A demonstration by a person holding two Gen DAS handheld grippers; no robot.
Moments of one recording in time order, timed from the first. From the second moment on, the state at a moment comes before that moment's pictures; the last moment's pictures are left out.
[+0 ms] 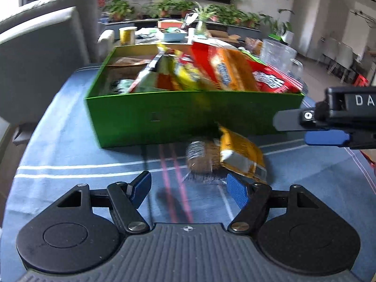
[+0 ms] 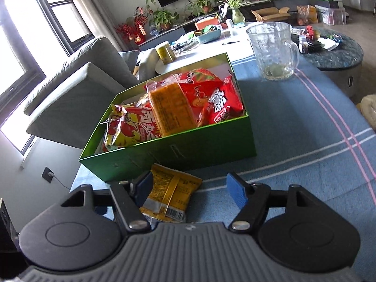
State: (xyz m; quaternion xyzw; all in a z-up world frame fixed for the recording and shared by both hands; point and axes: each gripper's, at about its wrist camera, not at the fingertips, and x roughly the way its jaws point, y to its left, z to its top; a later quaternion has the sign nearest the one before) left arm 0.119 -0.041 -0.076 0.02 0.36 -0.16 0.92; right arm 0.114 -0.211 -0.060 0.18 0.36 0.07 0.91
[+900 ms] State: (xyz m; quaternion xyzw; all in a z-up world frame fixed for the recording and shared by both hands) left arm 0.148 -0.062 -0.081 0.00 0.36 -0.12 0.92; right arm 0.115 -0.219 -0.077 0.21 0.38 0.07 0.90
